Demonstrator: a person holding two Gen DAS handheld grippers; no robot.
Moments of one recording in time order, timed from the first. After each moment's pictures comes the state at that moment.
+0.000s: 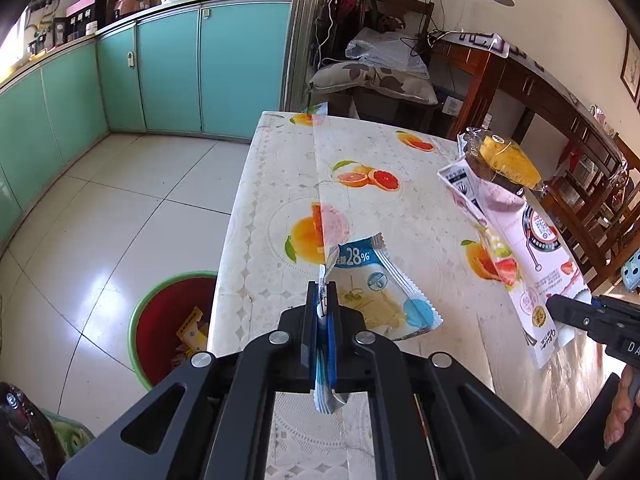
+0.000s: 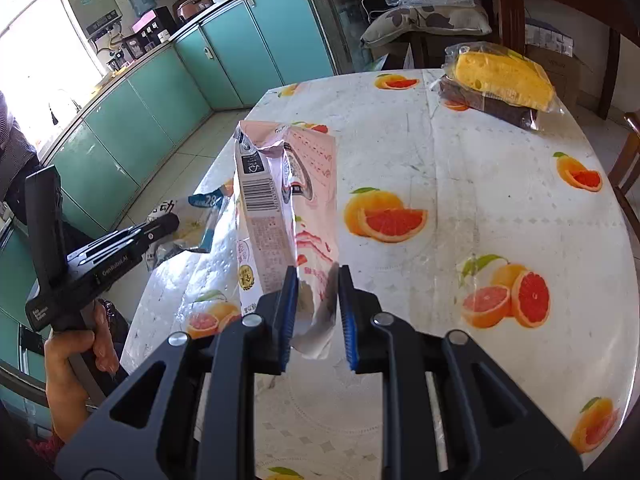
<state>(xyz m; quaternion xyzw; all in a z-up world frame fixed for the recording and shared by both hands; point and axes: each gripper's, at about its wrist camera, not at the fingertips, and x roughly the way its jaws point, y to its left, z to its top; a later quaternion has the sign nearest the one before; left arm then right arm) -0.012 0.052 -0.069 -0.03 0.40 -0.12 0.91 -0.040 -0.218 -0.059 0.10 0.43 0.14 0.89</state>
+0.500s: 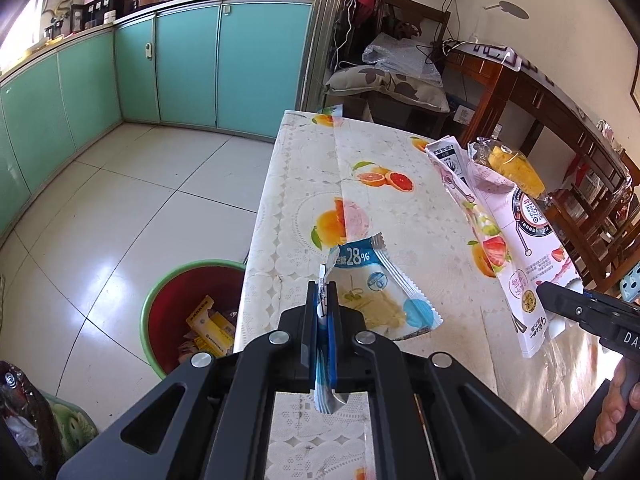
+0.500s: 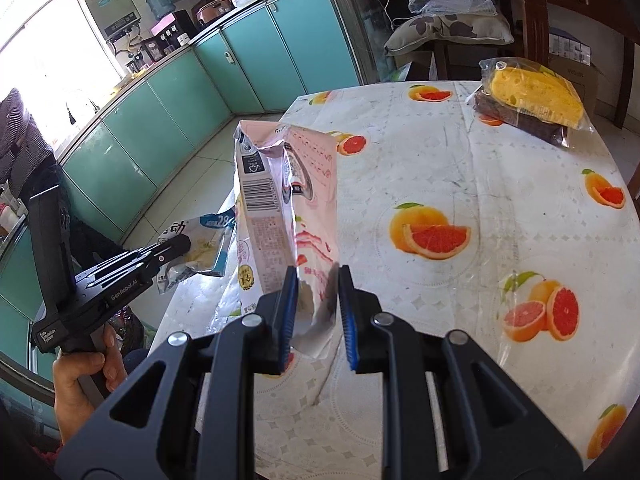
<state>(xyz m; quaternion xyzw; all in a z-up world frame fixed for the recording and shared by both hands) -0.027 0.075 -0.064 -0.05 0.40 -0.10 0.91 -0.030 -0.195 -0.055 0.11 0.42 0.17 0.89</state>
